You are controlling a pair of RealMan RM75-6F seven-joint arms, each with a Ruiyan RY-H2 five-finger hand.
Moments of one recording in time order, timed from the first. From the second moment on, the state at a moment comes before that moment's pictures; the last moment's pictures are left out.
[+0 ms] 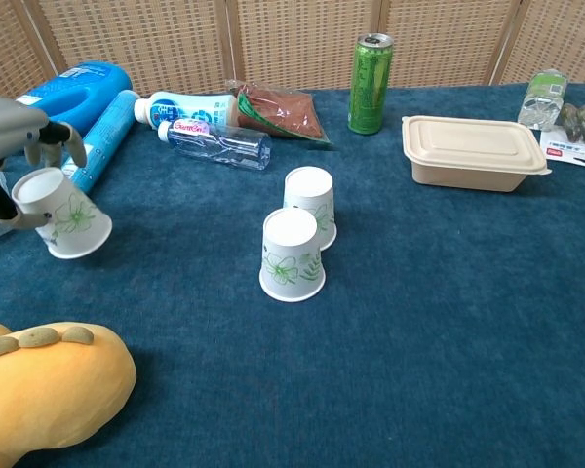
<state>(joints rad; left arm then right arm) -0.60 -1.38 -0.07 -1.86 0.94 1.29 0.93 0.13 -1.26 0.12 -1.40 -1.46 1.49 0.33</state>
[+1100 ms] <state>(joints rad) -0.72 -1.33 -0.15 -1.94 1.34 1.15 0.73 0.13 -1.27 0.12 -1.38 -1.46 1.47 0.31</state>
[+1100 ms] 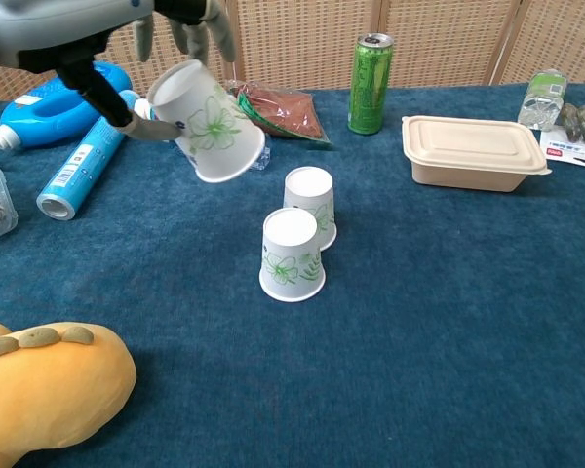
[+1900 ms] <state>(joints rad) -0.92 -1.55 -0.27 -2.00 0.85 1.21 1.06 0.13 -1.26 0.13 -1.38 -1.47 1.48 0.32</state>
